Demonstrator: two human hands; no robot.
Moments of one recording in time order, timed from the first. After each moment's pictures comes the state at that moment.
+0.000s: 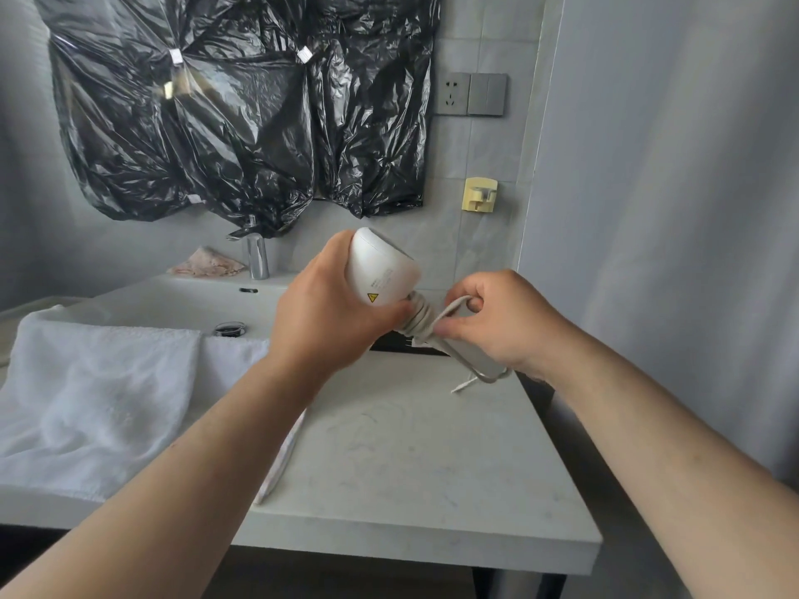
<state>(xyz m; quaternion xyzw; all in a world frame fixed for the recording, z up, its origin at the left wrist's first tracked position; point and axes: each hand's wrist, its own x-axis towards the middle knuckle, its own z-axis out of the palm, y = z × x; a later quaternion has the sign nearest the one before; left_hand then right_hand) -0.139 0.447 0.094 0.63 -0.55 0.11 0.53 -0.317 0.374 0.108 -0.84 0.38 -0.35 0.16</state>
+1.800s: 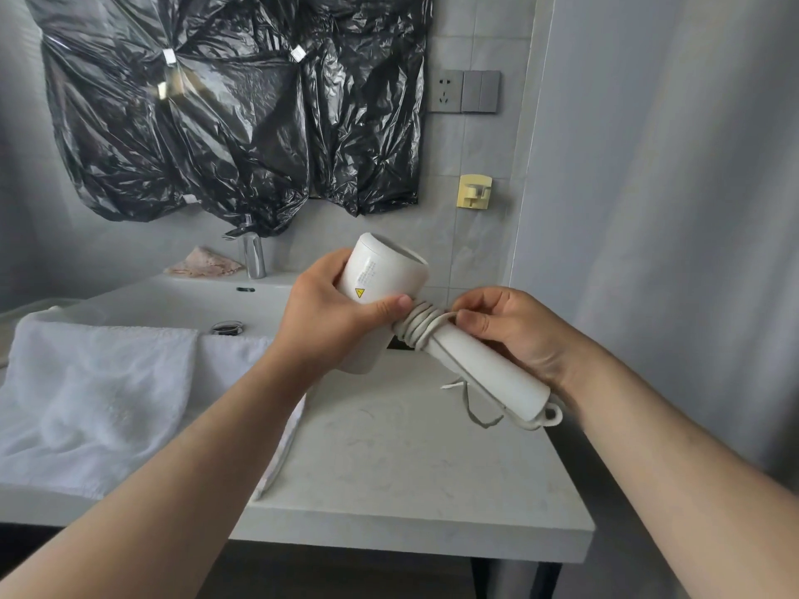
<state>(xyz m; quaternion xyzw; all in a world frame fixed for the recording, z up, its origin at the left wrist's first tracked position) -0.133 0.440 0.082 0.52 -0.56 -0.12 0.64 -0.342 0.354 0.083 -0.70 0.19 -0.35 0.59</state>
